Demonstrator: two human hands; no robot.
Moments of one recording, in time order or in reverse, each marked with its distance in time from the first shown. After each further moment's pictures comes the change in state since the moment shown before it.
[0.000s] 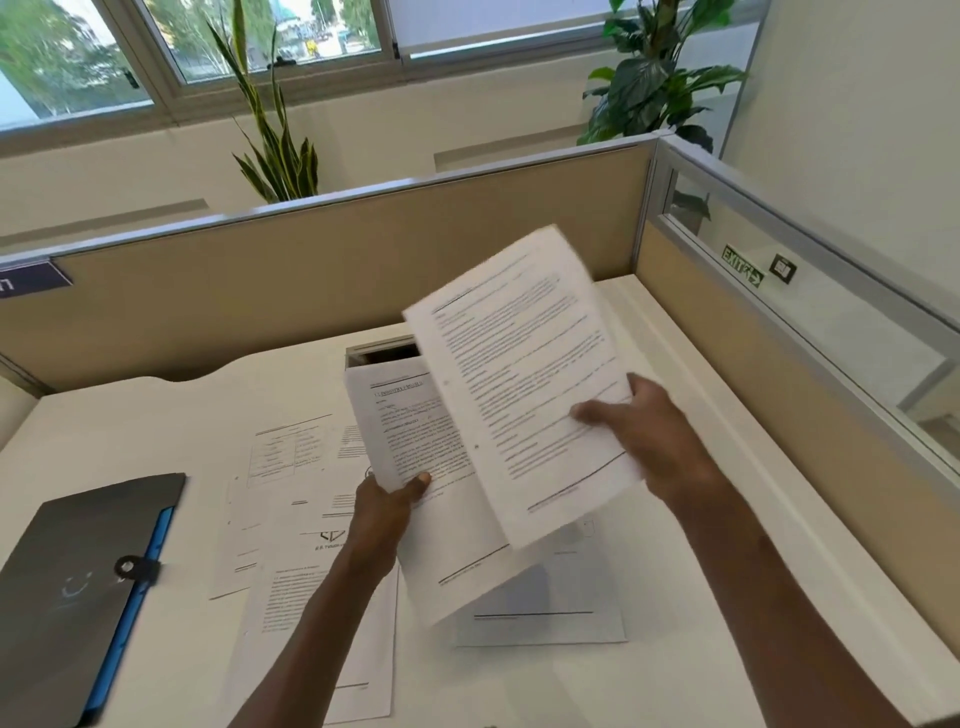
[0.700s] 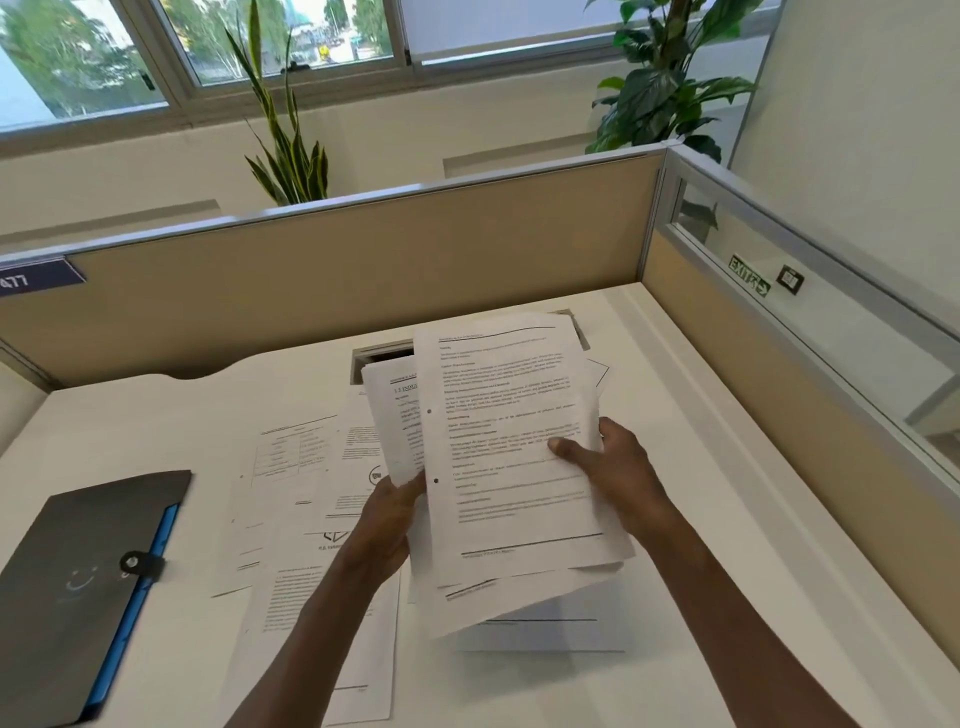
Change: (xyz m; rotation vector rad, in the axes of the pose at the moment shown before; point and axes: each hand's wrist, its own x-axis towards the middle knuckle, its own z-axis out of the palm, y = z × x) left_hand -0.008 0.008 -0.001 -0.226 -0.286 -0.032; right_hand 0.013 0.056 0.025 -0.112 -0.028 0.008
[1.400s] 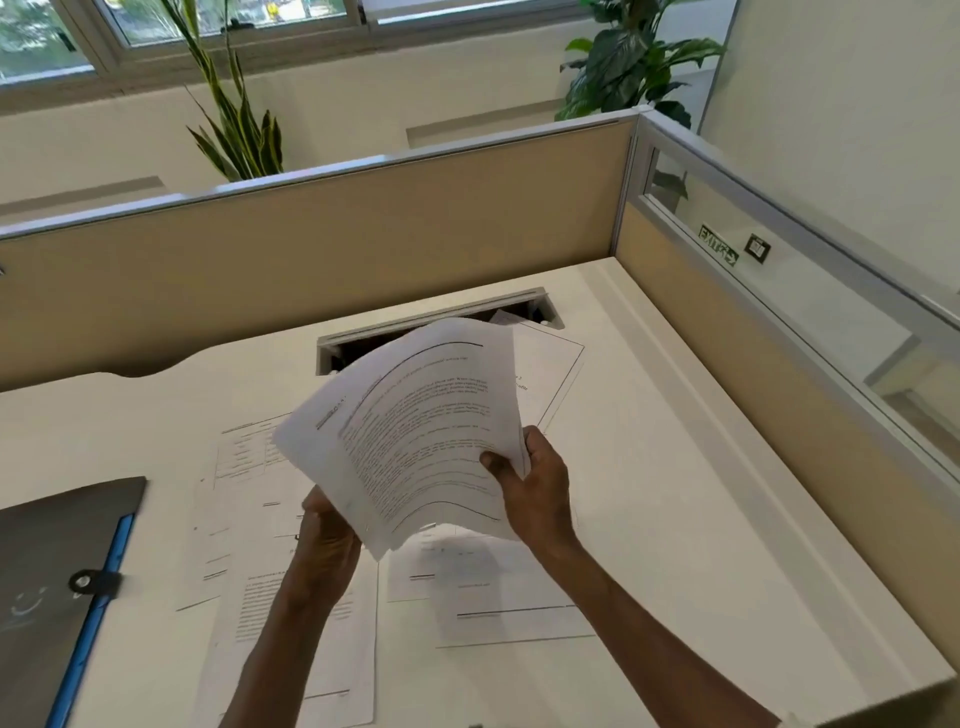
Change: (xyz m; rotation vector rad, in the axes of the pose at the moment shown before) left_hand -0.008 0.004 -0.019 -0.042 -0.170 0.350; right_hand -0.016 0.024 0.075 0.042 0.174 -0.249
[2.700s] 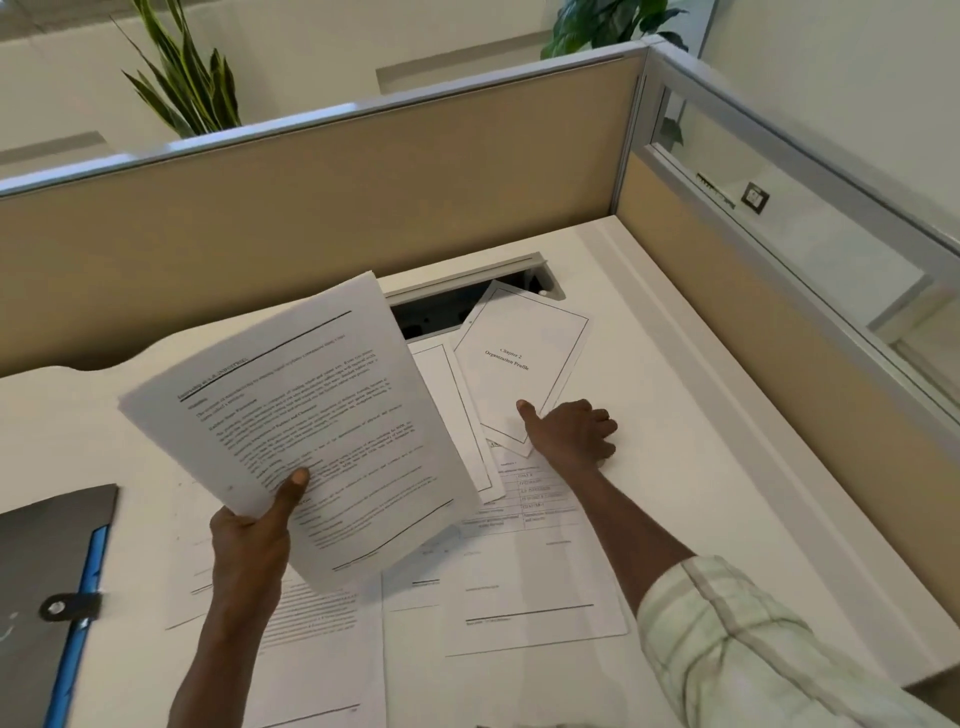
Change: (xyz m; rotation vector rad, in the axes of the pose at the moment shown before) left_hand 0.012 -0.002 -0.080 0.279 0.475 -0.004; right_hand 0.118 0.090 0.014 -0.893 0.167 0.615
